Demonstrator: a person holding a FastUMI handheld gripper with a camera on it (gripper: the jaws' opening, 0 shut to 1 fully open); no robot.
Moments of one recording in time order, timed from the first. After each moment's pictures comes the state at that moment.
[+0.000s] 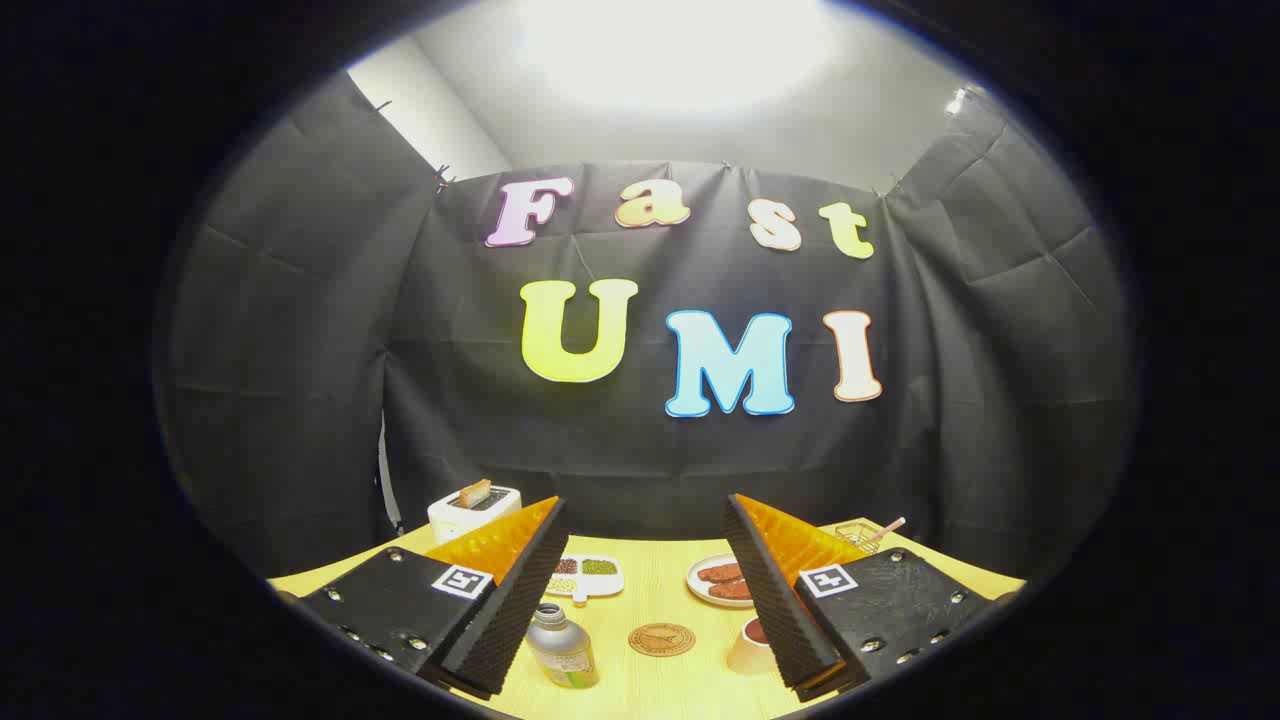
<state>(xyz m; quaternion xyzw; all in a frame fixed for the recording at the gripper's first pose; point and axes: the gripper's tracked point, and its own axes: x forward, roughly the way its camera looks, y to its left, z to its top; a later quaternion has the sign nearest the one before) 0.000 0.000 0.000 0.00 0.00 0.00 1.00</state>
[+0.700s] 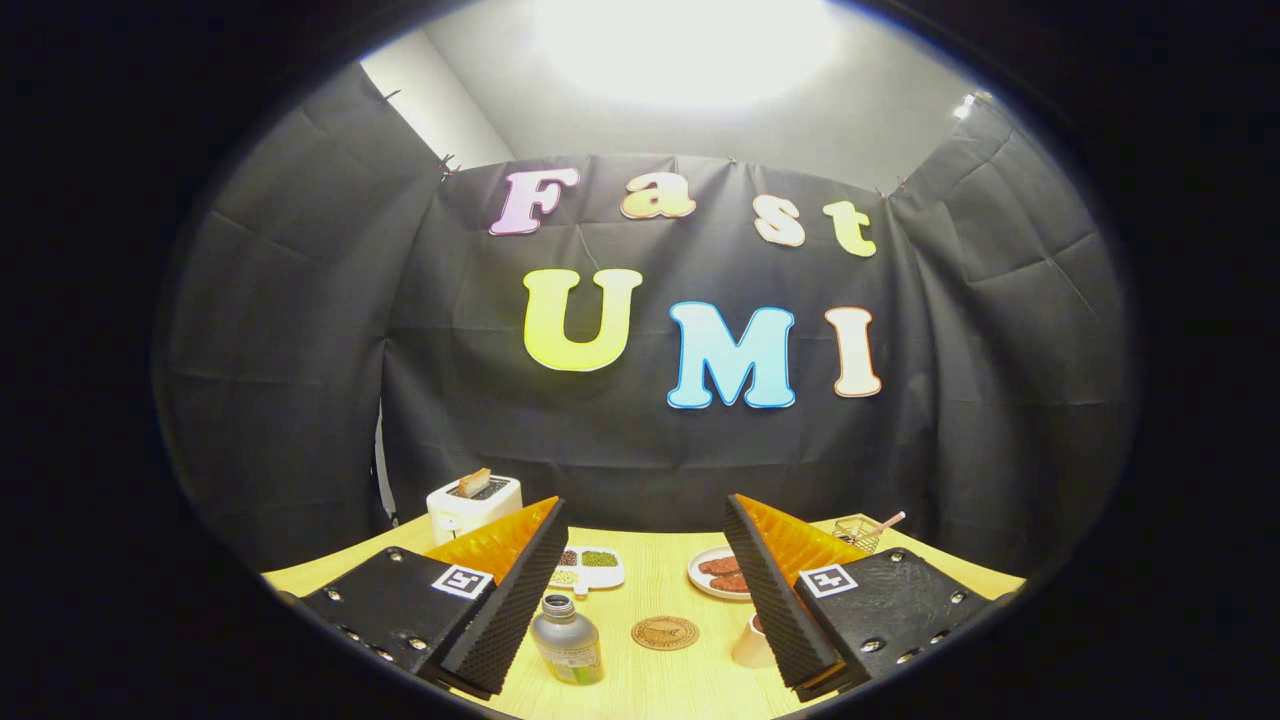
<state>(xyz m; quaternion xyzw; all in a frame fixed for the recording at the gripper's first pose) -0.003 0.015 -0.015 -0.01 0.01 0.00 1.00</state>
